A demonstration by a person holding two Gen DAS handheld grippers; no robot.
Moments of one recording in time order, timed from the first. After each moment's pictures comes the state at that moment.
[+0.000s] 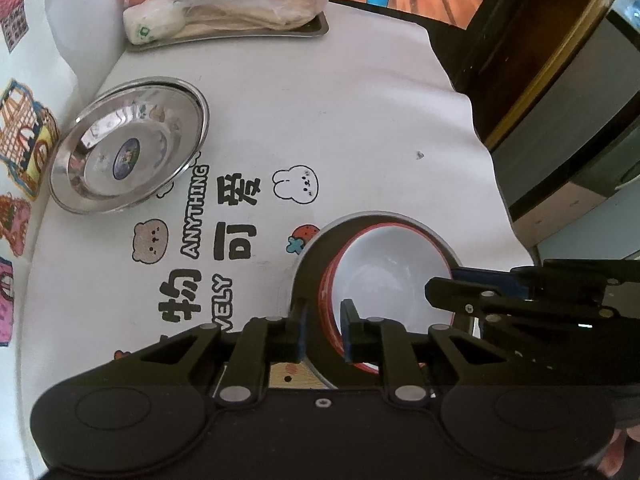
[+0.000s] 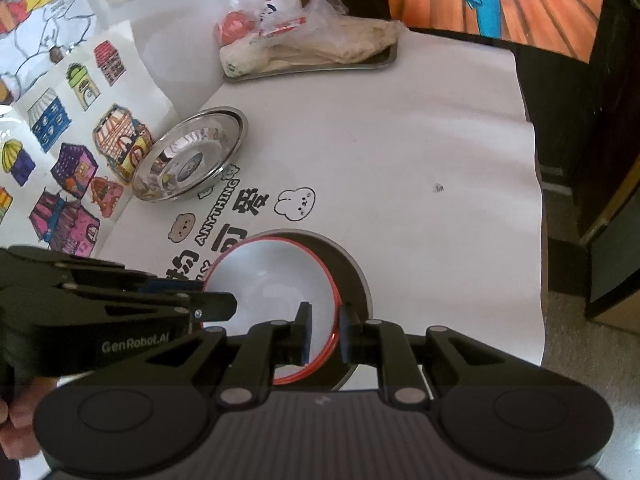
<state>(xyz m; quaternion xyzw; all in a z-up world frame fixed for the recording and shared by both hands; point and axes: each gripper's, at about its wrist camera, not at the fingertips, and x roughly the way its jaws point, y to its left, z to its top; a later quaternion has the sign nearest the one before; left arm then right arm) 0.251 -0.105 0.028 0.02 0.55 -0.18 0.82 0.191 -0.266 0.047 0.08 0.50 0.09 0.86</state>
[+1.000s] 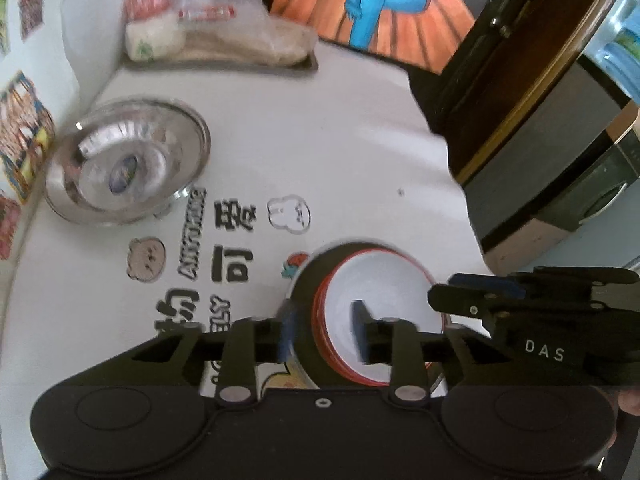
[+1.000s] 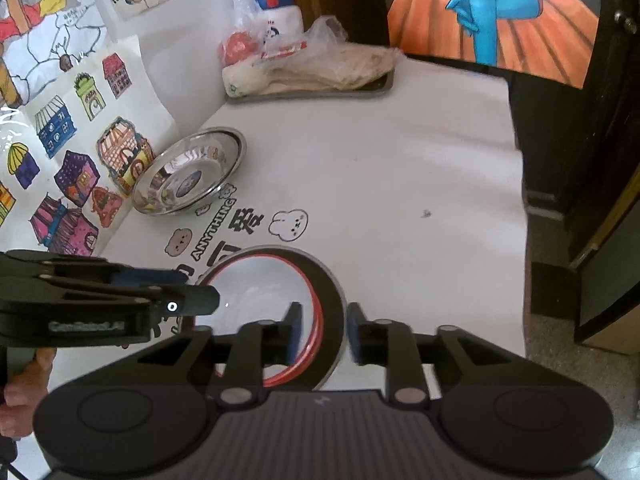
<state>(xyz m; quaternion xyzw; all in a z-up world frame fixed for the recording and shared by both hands) 0.244 -0.072 0.035 -0.03 0.49 -0.23 0.84 0.182 -0.272 0.057 0.07 0.47 0.08 0.88</state>
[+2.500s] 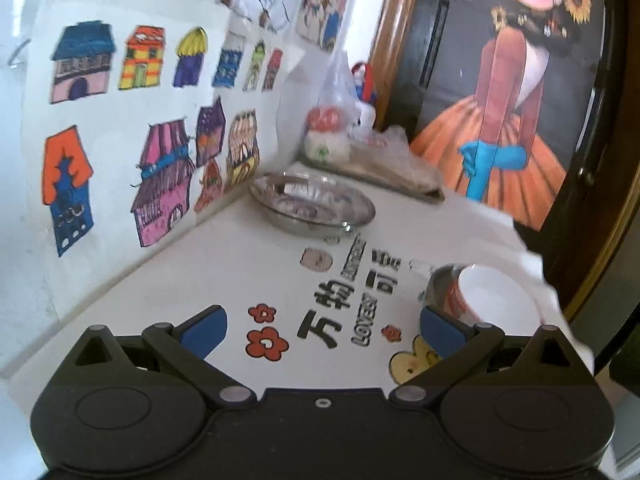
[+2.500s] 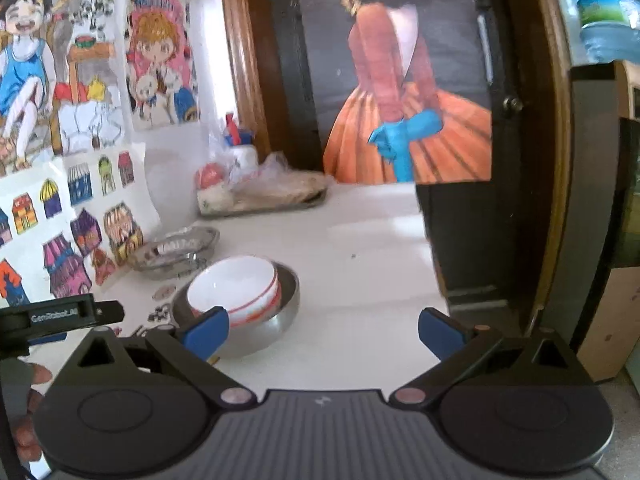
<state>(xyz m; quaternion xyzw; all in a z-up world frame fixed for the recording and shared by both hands) 0.107 -0.009 -0.008 -0.09 0.26 -0.02 0.96 0.016 -0.275 0.017 0.09 0.23 -0.02 0.97</state>
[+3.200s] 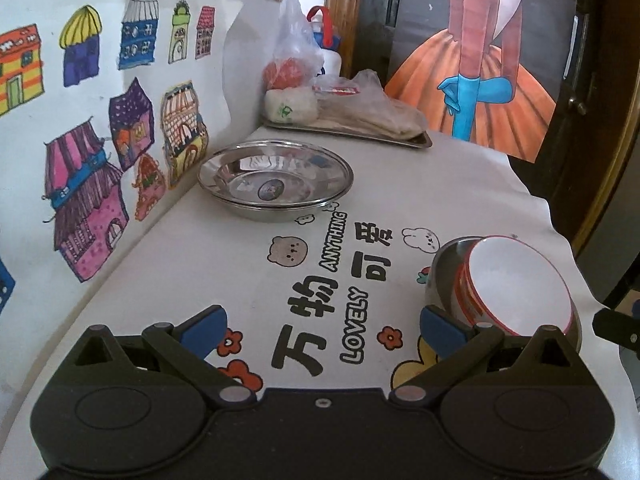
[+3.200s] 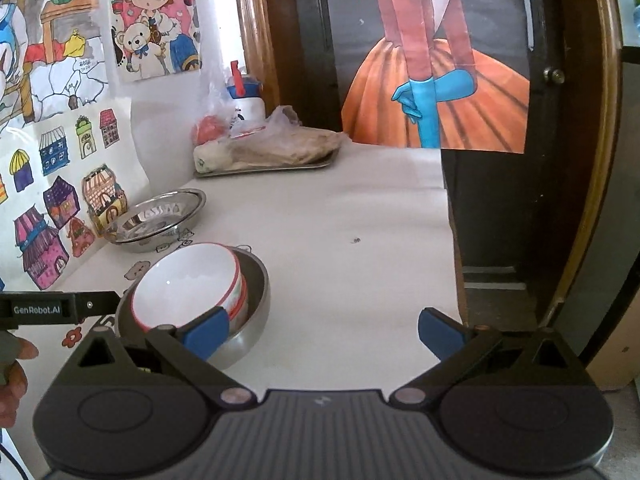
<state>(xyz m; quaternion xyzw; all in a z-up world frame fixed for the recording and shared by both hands) 0.174 -0.030 -0.015 -0.02 0.33 -0.06 0.94 0.099 -0.304 0.006 0.06 0.30 0.03 0.95</state>
